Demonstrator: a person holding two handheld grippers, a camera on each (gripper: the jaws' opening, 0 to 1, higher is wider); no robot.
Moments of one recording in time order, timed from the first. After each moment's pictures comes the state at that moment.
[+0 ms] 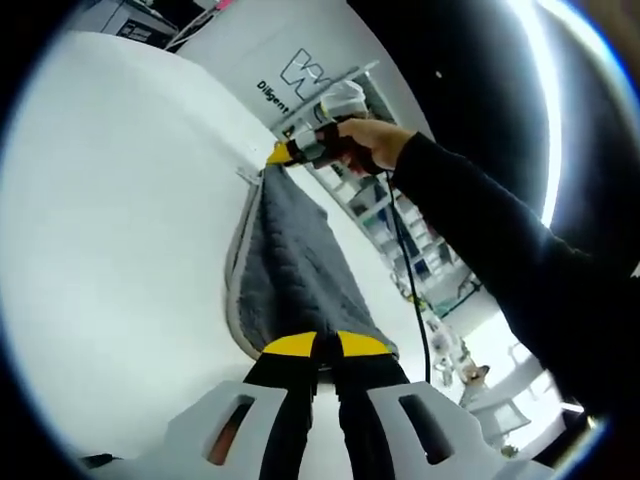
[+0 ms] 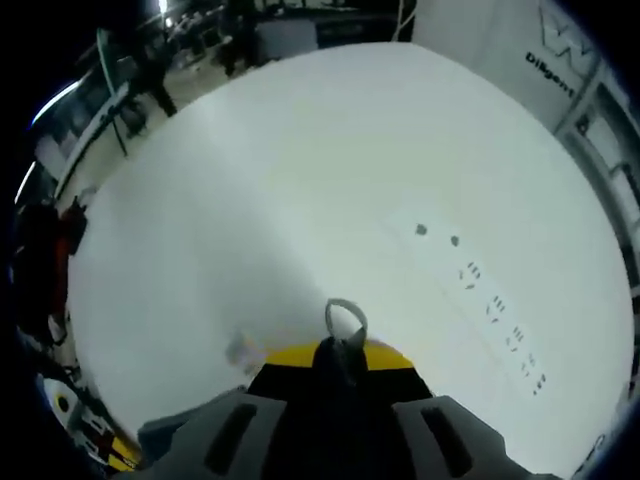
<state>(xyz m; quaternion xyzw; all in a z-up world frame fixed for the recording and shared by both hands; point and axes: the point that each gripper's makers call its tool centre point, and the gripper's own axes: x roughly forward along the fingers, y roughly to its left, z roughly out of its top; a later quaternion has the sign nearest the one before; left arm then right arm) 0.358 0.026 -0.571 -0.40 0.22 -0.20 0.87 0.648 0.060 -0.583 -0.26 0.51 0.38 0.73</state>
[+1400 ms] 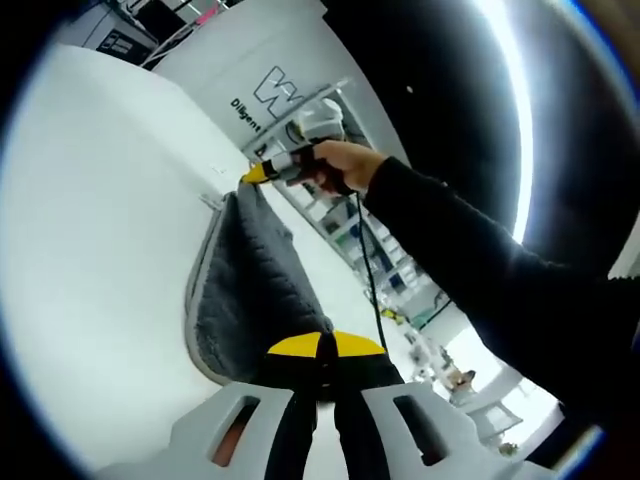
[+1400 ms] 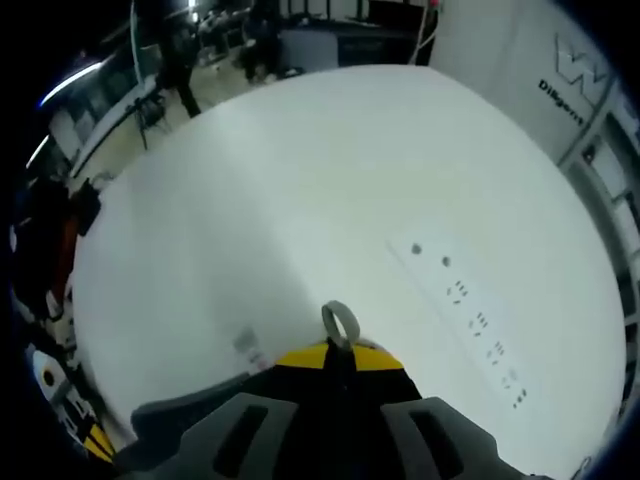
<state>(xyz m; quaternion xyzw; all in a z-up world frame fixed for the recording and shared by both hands) 0.359 0.018 -0.533 -0.40 0.15 -0.24 0.87 0.655 0.059 -0.557 -0.27 0.47 0.41 0.73</state>
